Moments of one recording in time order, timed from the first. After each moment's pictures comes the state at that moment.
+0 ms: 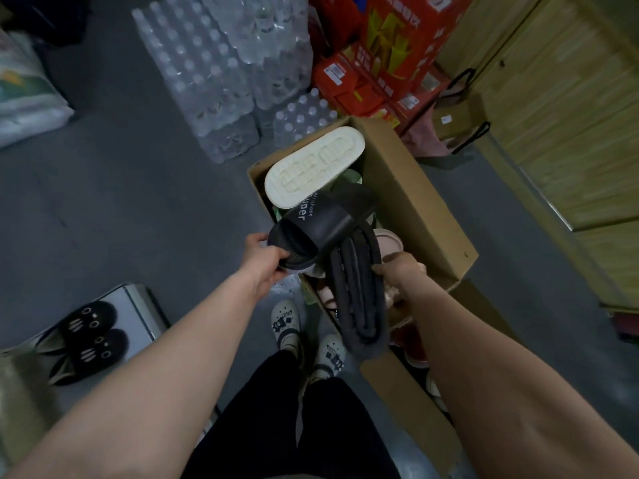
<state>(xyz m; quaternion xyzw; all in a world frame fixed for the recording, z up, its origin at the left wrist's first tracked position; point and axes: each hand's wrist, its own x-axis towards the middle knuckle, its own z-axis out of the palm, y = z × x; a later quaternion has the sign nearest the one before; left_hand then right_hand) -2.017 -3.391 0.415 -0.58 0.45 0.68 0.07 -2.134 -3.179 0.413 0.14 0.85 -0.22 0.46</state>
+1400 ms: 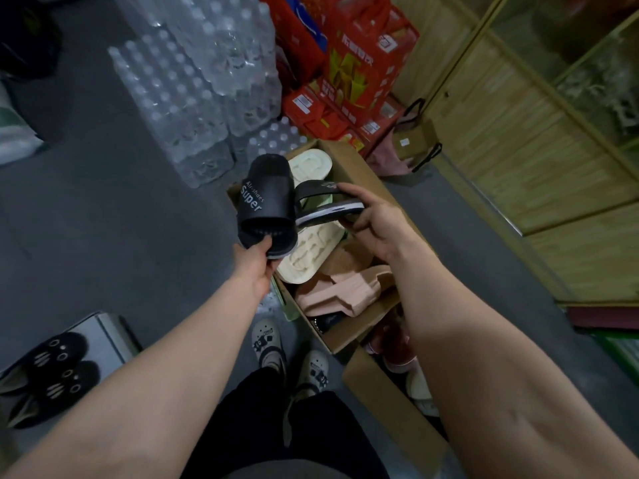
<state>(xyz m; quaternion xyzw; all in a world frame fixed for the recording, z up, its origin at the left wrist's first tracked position) -2.034 -3.373 0.427 -0.54 0.27 0.79 -0.10 -2.161 -3.213 0.516 0.14 0.60 -0.69 0.38</state>
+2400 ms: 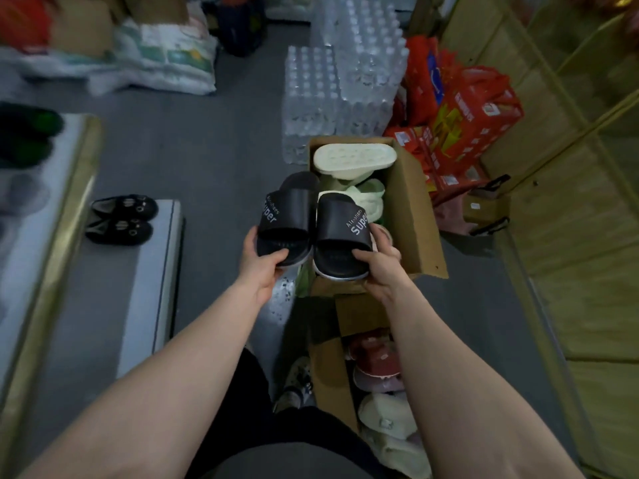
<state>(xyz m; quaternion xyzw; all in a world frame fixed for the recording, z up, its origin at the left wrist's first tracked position) -1.851 -3.170 0.478 -0.52 0.29 0.75 -0.30 -2.033 -3.065 0.489 0.04 0.59 -0.61 0.53</state>
